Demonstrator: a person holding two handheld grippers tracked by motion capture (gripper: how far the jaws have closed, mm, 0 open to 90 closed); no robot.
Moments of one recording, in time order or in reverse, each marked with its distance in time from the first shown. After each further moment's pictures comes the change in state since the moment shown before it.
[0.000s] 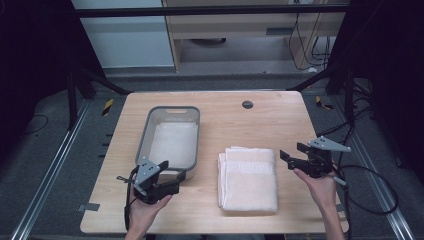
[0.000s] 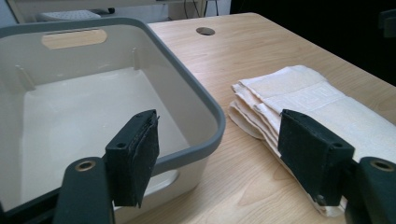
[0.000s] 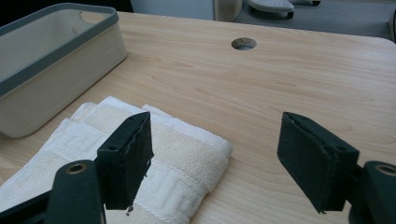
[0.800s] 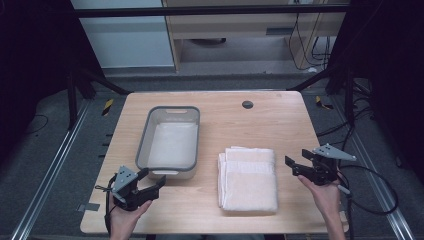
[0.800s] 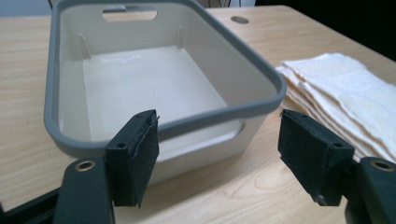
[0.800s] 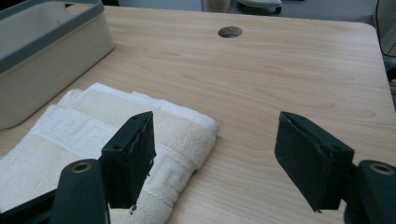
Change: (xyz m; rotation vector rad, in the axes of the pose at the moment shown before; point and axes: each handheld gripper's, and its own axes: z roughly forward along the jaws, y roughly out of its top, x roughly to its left) left arm 0.042 -0.028 -0.030 -0.001 0.075 -0.054; right arm -0.005 -0.019 -0.011 0.004 -0.040 0.023
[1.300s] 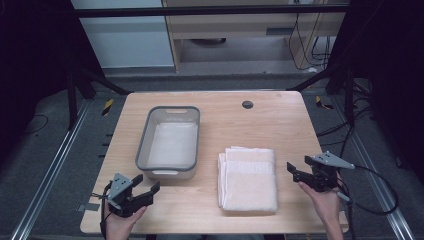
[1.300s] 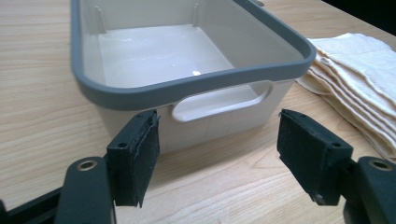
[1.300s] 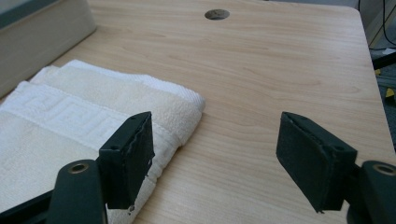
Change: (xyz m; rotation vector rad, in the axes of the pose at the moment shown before) left arm 0.014 -0.027 -0.004 0.033 0.027 -0.012; right arm -0.002 -0.022 0.000 0.023 -0.052 -0.005
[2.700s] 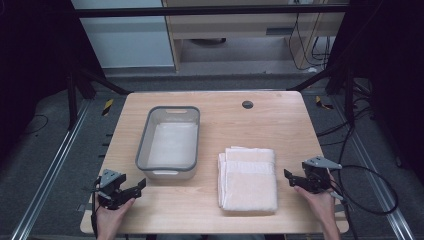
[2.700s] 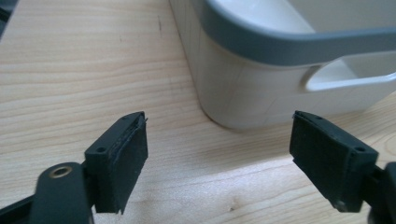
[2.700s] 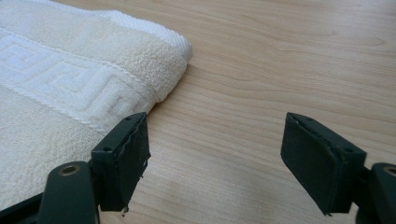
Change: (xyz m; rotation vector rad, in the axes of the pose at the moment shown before) left arm 0.056 -0.016 0.011 0.097 0.138 -0.091; right arm -0.010 -0.028 0.030 0.119 -0.018 -0.029
